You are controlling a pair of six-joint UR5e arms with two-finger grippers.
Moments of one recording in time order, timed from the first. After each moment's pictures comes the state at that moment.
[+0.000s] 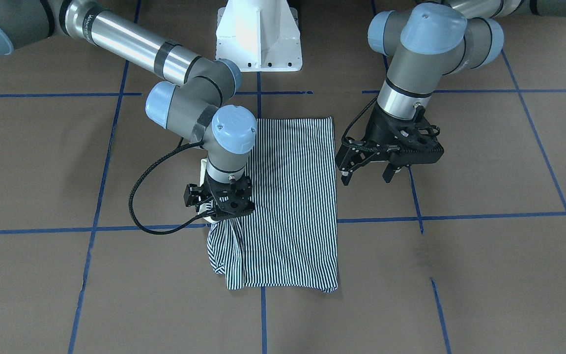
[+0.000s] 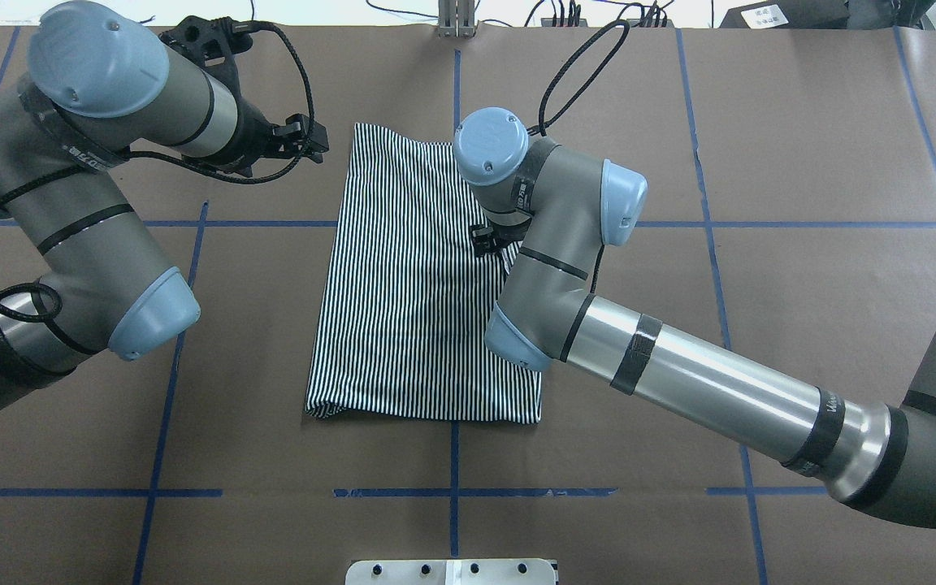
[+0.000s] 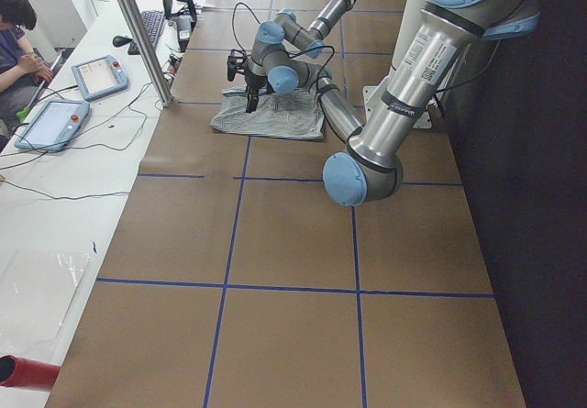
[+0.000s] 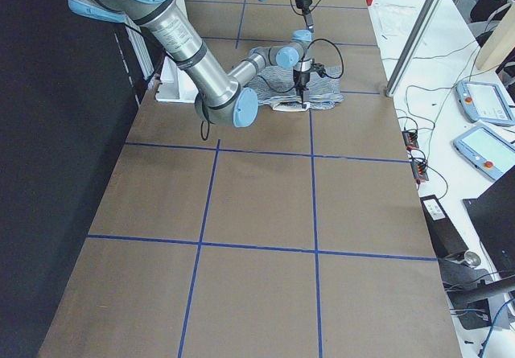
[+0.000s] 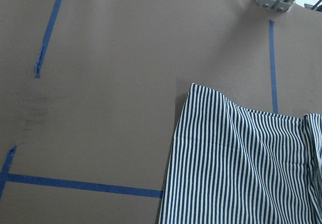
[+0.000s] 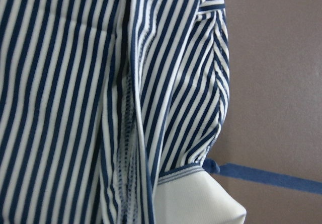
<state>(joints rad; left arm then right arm) -0.80 -2.13 -1.77 -1.77 -1.86 -1.22 0.60 -0.67 1.21 -1.62 1.77 0.83</state>
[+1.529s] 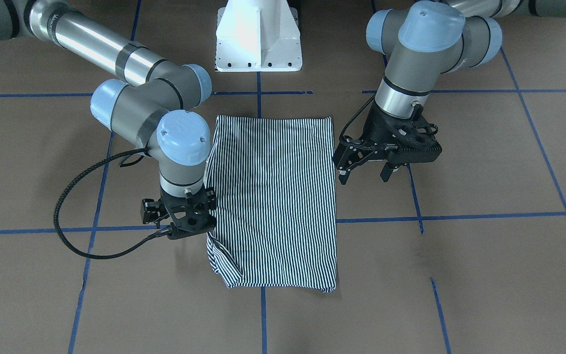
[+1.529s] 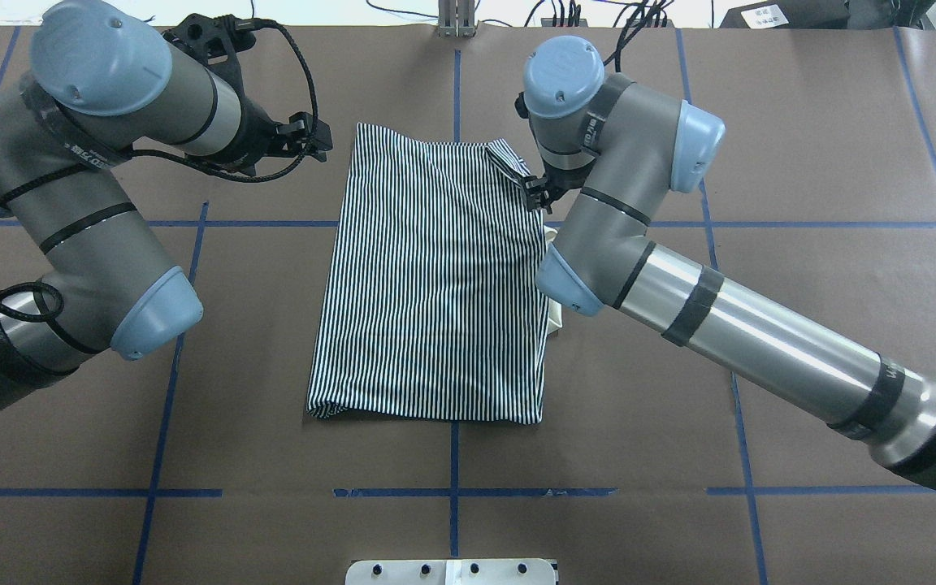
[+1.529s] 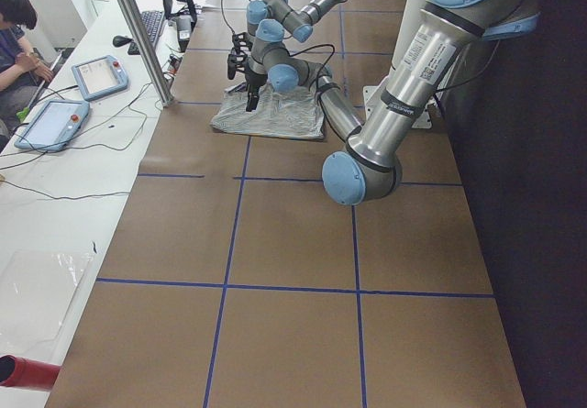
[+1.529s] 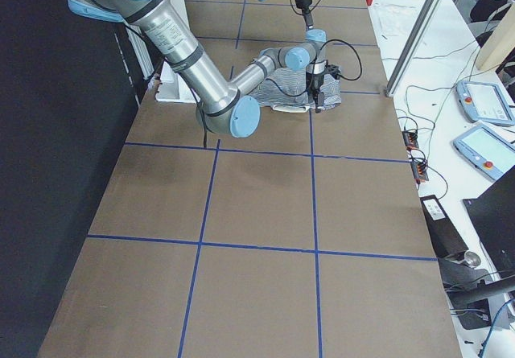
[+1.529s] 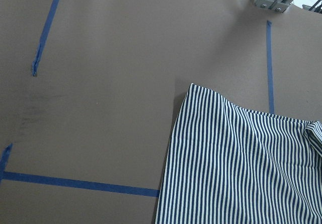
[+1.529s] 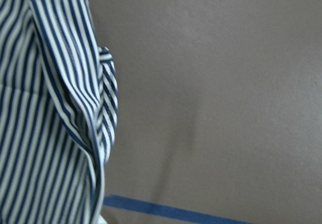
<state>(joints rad) -0.80 -2.14 -1.77 -1.76 -1.87 -1.23 0.71 -0.69 1.26 -1.65 1.80 0.68</state>
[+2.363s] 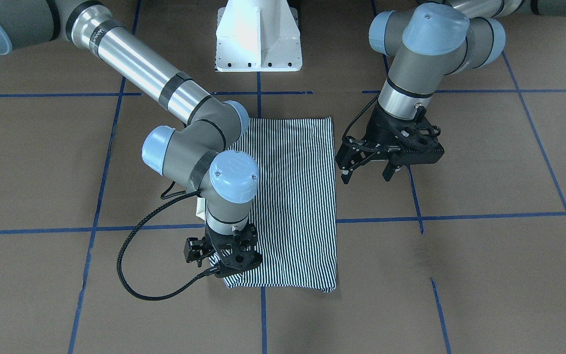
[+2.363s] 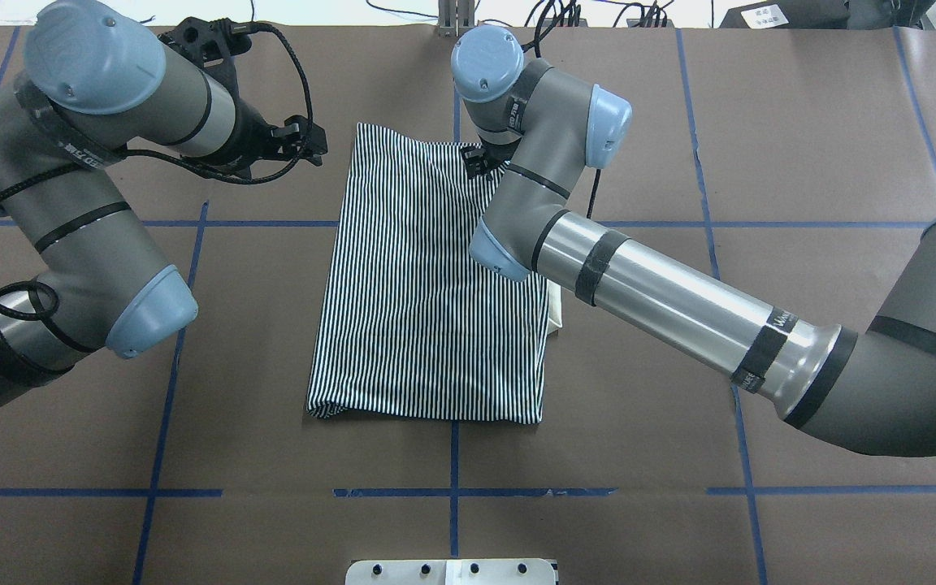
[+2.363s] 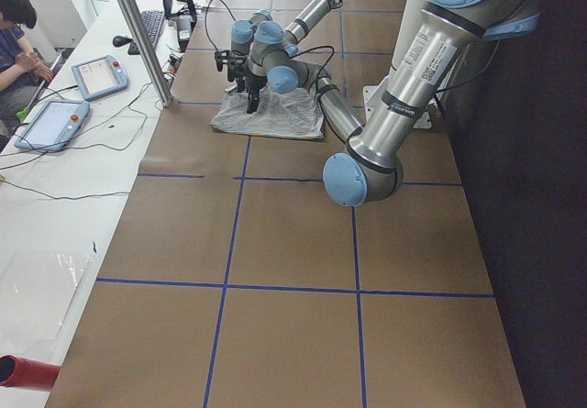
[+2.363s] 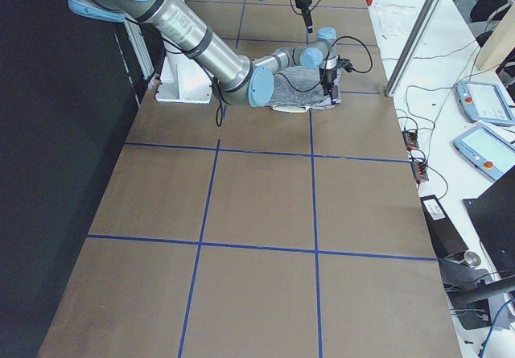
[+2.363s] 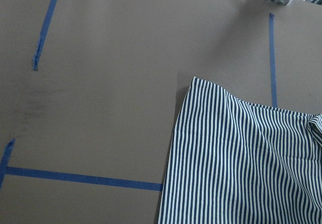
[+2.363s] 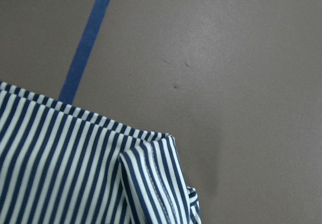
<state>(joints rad) -0.80 -2.13 -1.77 -1.76 -1.89 -1.22 0.70 -0.47 0.83 -1.34 1.73 0.72</state>
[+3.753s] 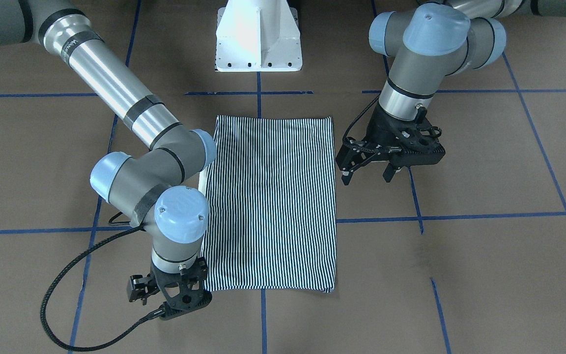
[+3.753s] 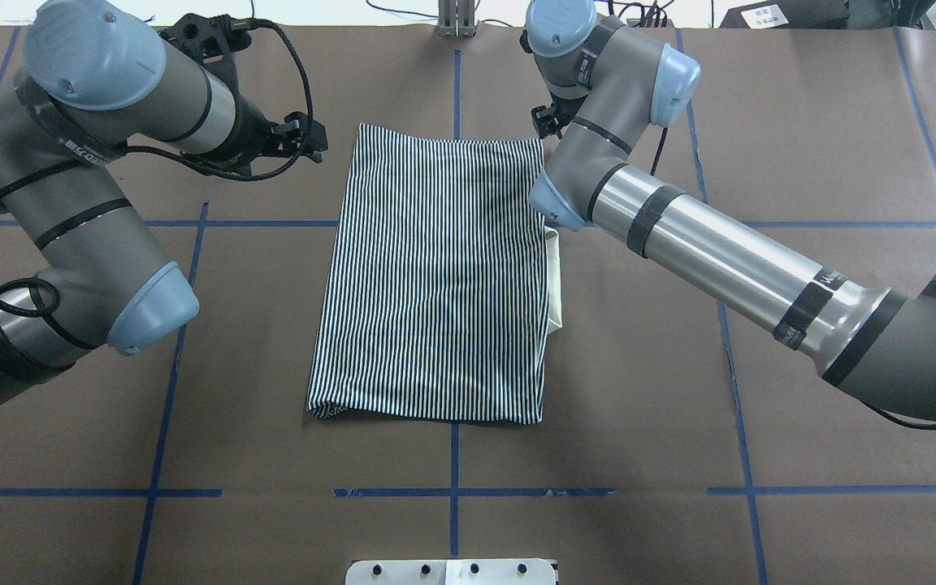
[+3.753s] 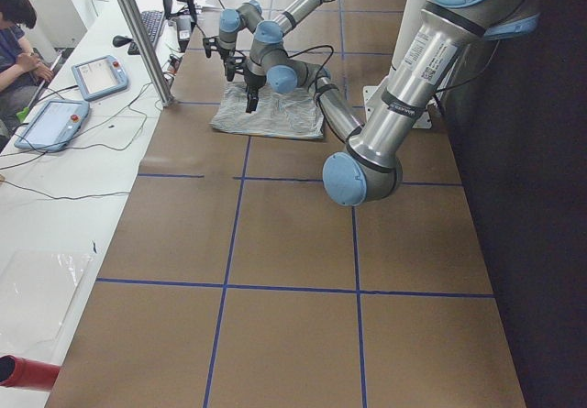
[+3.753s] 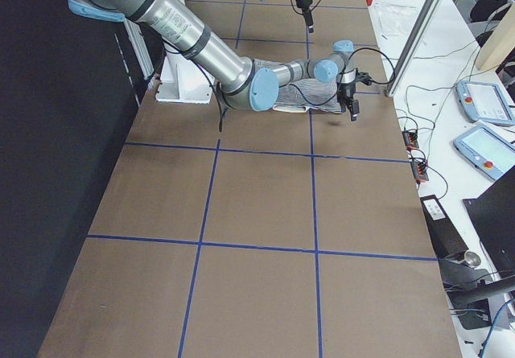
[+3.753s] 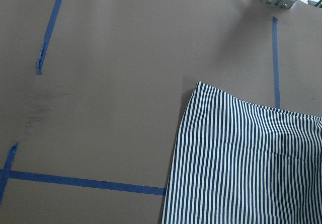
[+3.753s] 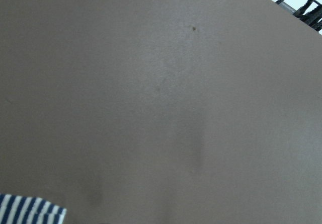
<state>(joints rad) -0.81 -2.14 -1.77 -1.76 -1.89 -1.22 0.82 -0.52 0.79 -1.32 1.71 0.54</state>
